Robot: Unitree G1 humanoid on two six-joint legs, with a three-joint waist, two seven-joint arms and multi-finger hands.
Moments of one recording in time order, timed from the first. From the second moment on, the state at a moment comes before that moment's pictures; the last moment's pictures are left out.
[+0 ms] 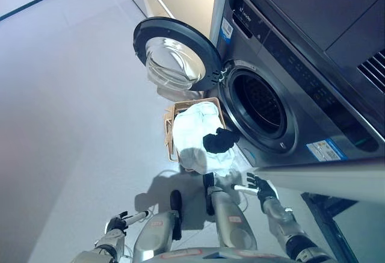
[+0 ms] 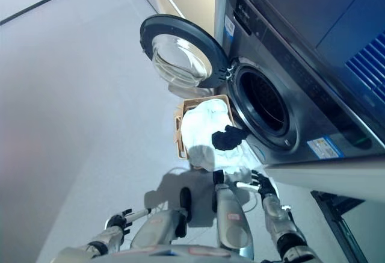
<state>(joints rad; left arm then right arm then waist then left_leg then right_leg) -0.15 0.19 -0.13 1.38 -0.30 -0.02 0.16 -0.10 -0.34 0.21 0.90 0.21 -0.04 -0.14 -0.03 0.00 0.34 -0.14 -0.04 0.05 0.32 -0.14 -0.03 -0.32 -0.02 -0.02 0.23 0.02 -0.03</state>
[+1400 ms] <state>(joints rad) -0.39 0.26 -0.29 1.23 -0.40 -0.09 0.25 -0.96 -0.42 0.53 1.29 -0.04 -0.02 -0.40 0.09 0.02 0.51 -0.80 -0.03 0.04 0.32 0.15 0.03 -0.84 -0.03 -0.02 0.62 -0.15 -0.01</state>
